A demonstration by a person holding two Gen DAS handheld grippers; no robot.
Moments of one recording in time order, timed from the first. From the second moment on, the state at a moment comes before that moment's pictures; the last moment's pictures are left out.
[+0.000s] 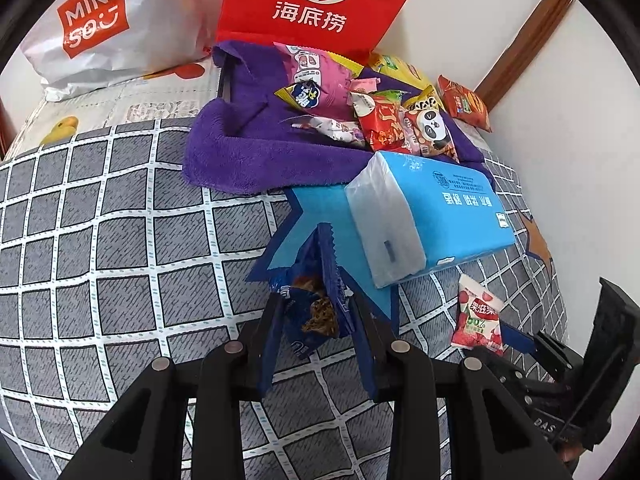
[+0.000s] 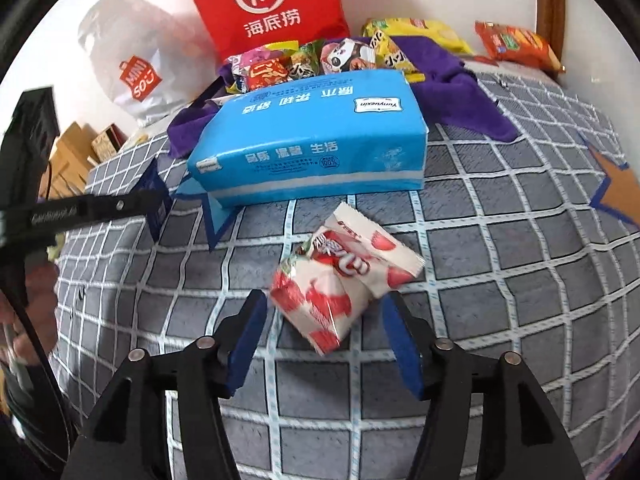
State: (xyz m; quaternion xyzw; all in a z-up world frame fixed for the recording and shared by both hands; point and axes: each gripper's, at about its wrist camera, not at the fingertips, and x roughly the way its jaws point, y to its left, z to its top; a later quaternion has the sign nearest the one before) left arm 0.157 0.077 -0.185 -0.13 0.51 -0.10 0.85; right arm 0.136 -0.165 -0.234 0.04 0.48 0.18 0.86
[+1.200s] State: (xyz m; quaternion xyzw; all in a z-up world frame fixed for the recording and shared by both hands) left arm 0.150 0.072 -0.165 -0.12 0.49 -0.10 0.86; right arm 0.137 -0.185 -0.207 0.01 0.43 0.13 0.89
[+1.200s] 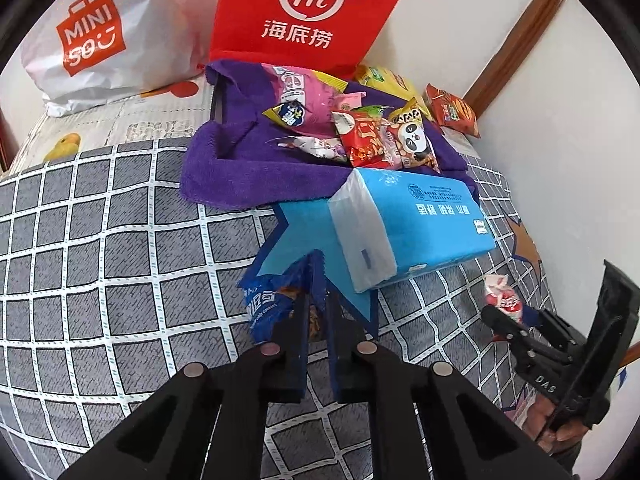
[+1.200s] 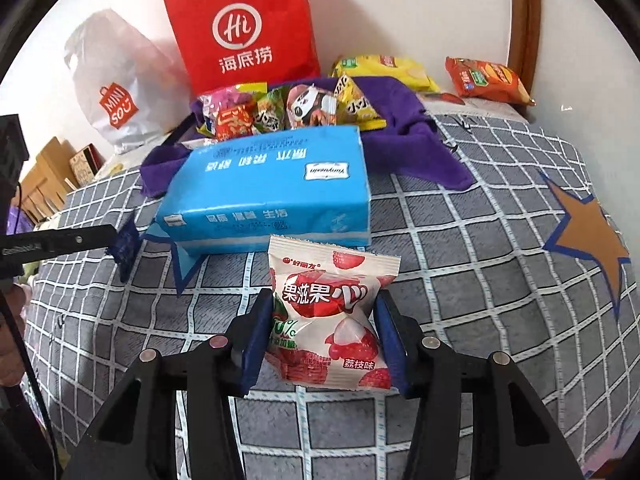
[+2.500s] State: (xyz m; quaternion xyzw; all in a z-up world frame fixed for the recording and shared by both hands) left arm 0.161 0.044 -0.200 -0.05 0.49 -0.05 0.87; right arm 0.138 -0.196 -0.195 0.01 0.42 0.15 0.90
